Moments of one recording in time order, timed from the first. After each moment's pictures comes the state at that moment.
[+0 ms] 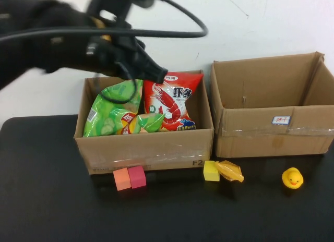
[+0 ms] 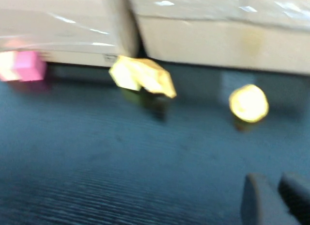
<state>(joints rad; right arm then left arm) 0.05 0.55 -0.26 0.50 0.47 -0.48 -0.52 1.52 -1.47 0.09 0.69 0.02</state>
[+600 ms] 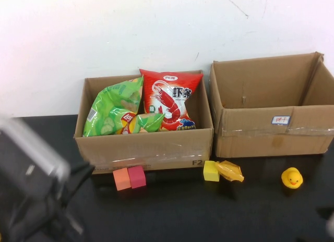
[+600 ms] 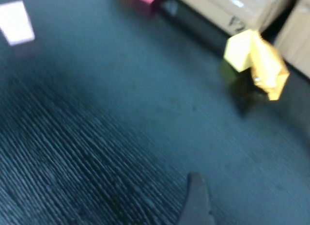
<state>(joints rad) 0.31 0.90 -0.30 0.88 0.37 -1.27 -0.56 0.81 -0.54 0.13 0.24 0.11</state>
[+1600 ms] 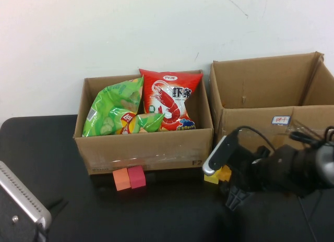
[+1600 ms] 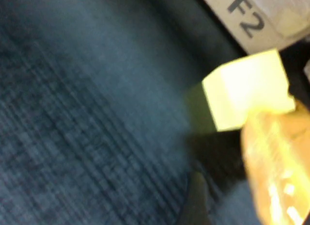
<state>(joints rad) 0.52 2.04 -0.96 0.90 -0.05 -1.36 -0.56 0.64 -0.41 0.27 0.38 0.11</state>
